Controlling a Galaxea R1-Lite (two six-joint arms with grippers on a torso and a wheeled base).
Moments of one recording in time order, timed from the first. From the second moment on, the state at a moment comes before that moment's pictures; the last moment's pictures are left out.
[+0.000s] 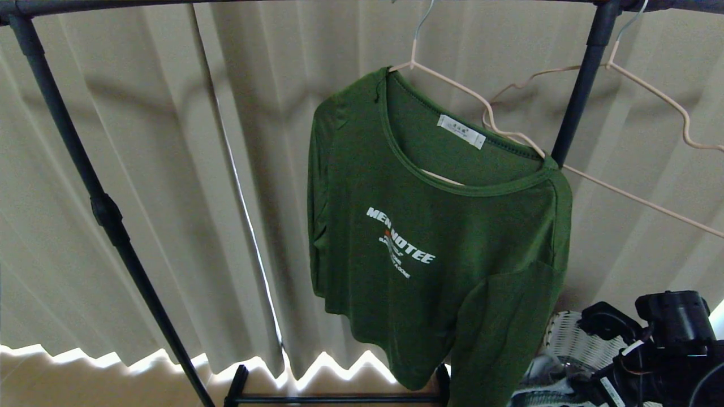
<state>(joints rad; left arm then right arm) 0.01 0.01 -0.04 0.11 -0.08 0.07 -0.04 1.79 -0.29 -0.48 -0.11 -0.34</state>
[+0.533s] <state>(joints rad) 0.01 0.01 -0.04 0.11 -0.08 0.06 -0.05 1.88 -0.28 -0.60 -0.16 -0.34</state>
